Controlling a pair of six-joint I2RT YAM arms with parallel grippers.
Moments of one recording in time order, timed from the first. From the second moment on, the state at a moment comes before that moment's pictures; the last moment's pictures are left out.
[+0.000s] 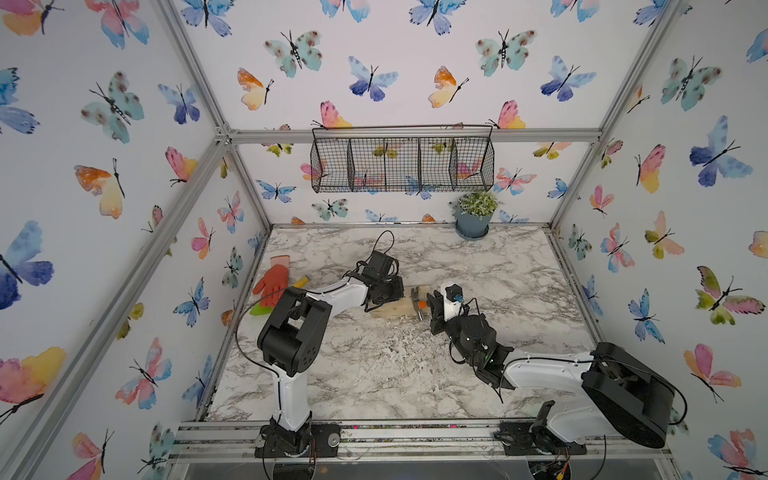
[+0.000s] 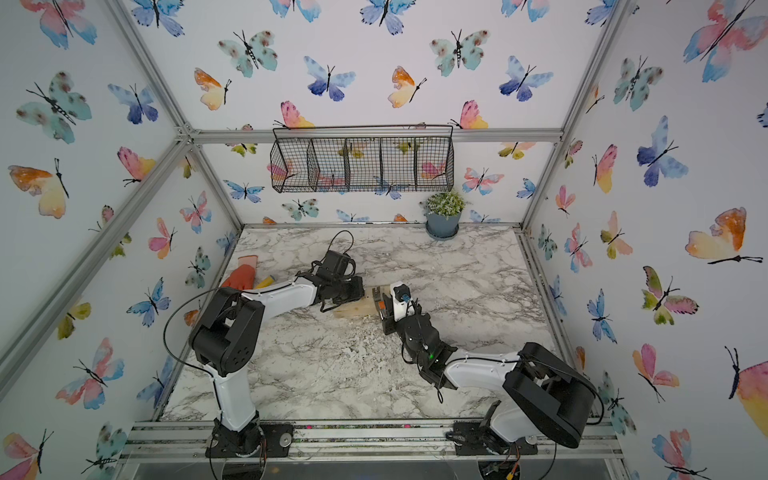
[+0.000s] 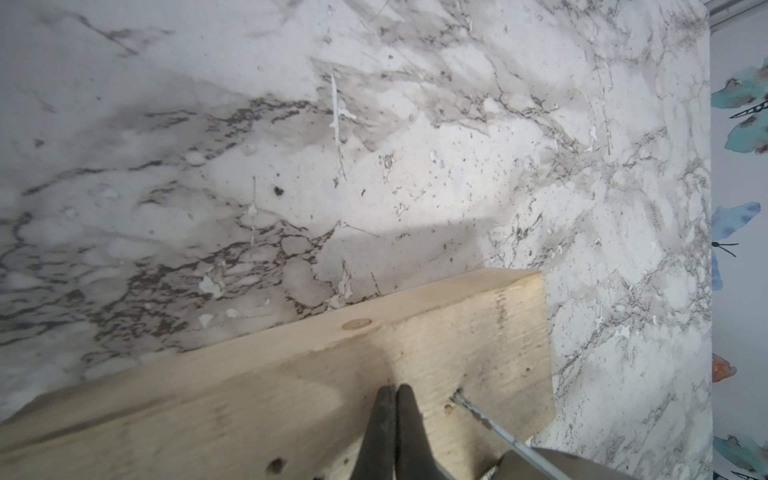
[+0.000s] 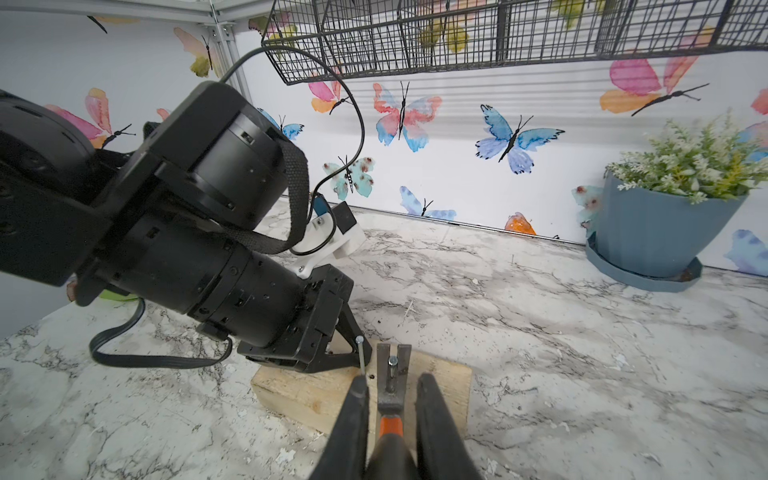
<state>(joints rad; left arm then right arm) -0.52 1.94 1.21 -0.24 0.21 -0.65 0.95 1.42 0.47 0.86 0.43 0.12</state>
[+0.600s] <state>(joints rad) -0.52 1.94 1.20 -0.23 0.22 -0.65 0.99 1.43 0.42 0.94 0.49 0.15</state>
